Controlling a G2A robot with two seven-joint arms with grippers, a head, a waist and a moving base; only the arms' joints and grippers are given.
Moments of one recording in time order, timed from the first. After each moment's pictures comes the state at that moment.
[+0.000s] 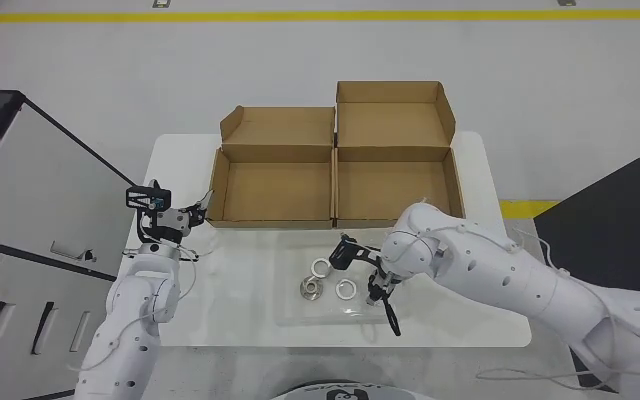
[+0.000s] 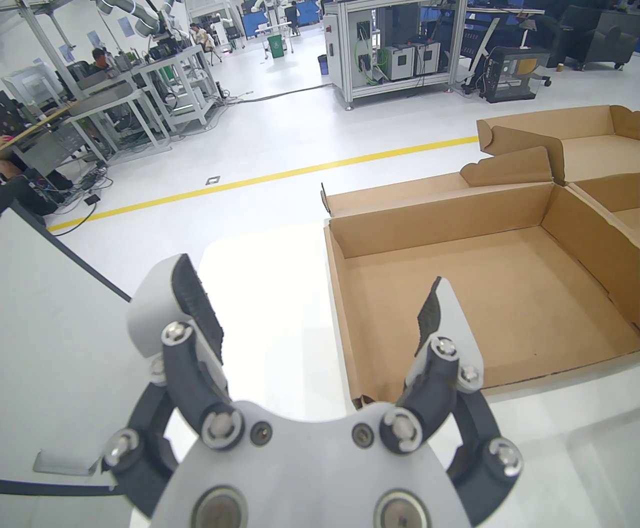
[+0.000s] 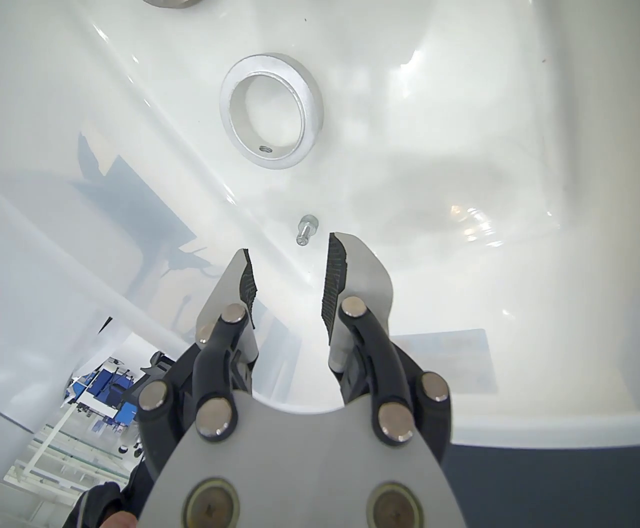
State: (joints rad) left arm 1.73 -1.15 -1.60 -1.80 1.33 0.00 0.00; right arm -0.70 -0.95 0.33 -1.76 -0.44 0.08 1.50
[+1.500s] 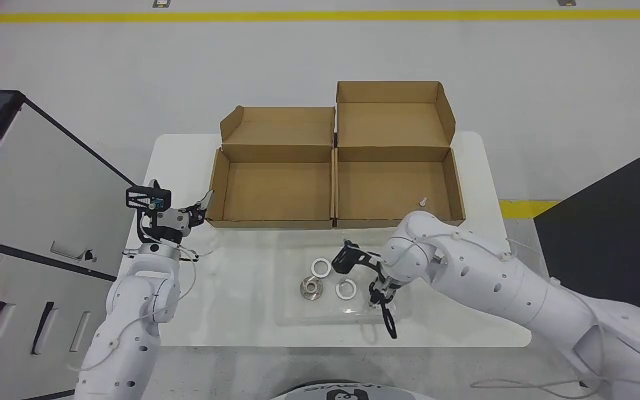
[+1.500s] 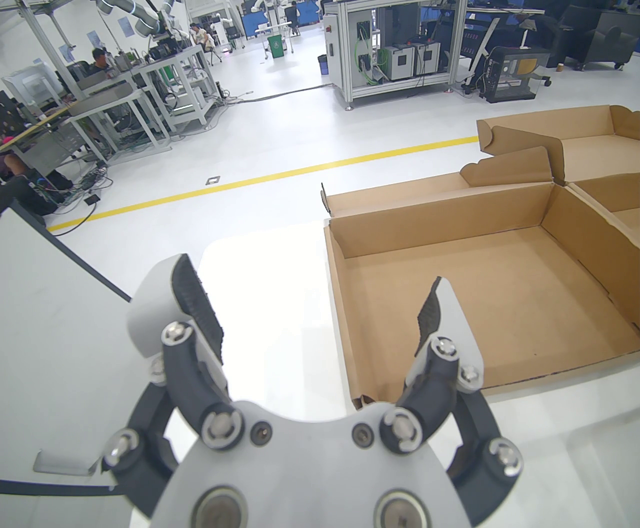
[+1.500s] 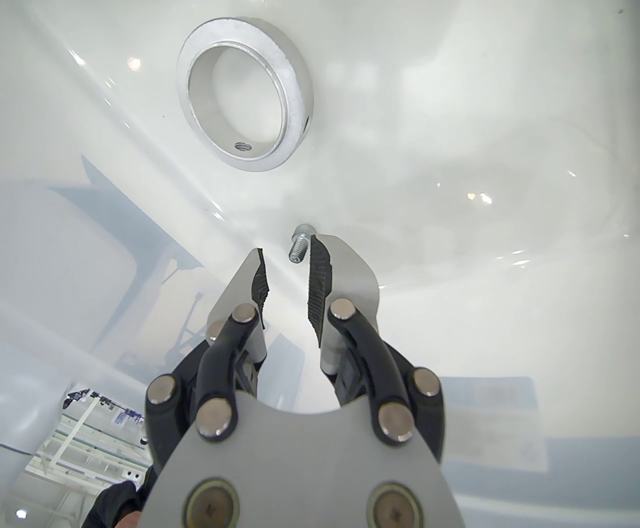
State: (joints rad) left arm 1.73 -1.15 -1.60 -1.80 1.33 0.00 0.00; right arm -0.78 -0.97 0.38 -1.71 -0.49 0.07 1.51
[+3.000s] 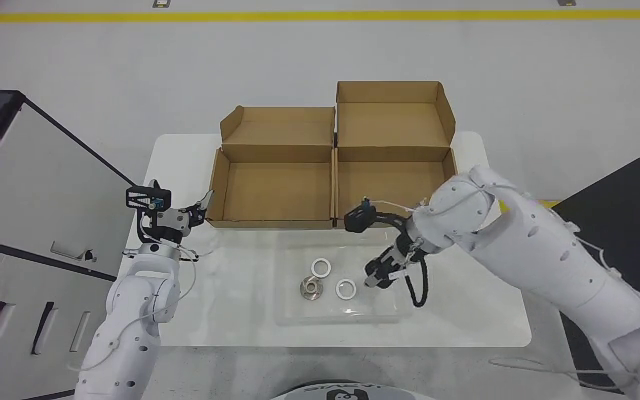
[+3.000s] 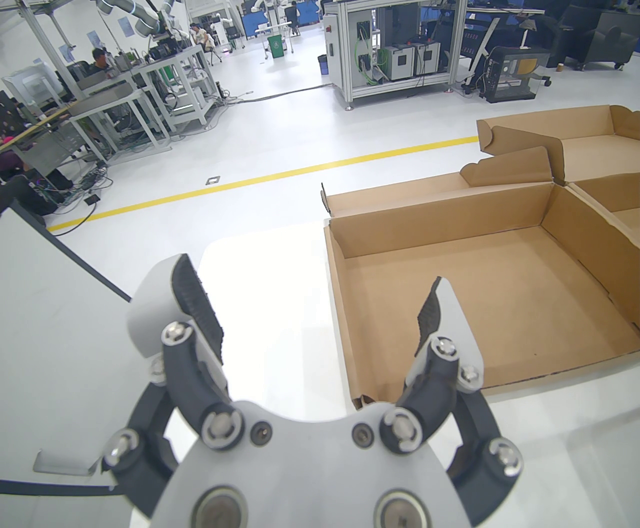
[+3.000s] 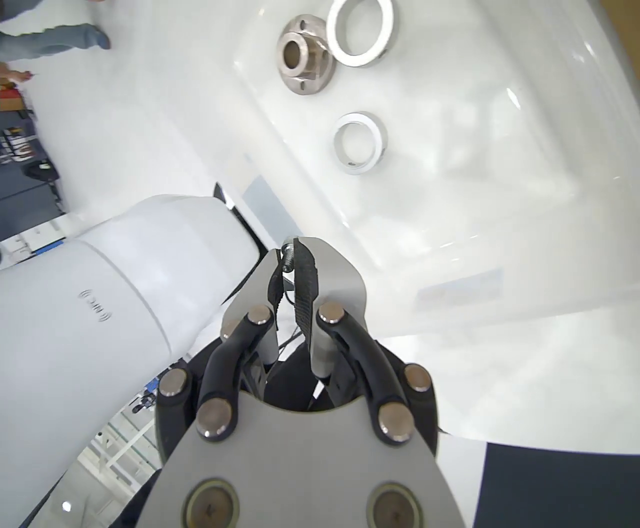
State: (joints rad) left arm 1.73 -1.15 -1.60 -1.80 1.33 0.00 0.00; right arm -0.75 -0.85 0.66 -1.81 0.00 0.12 1.54
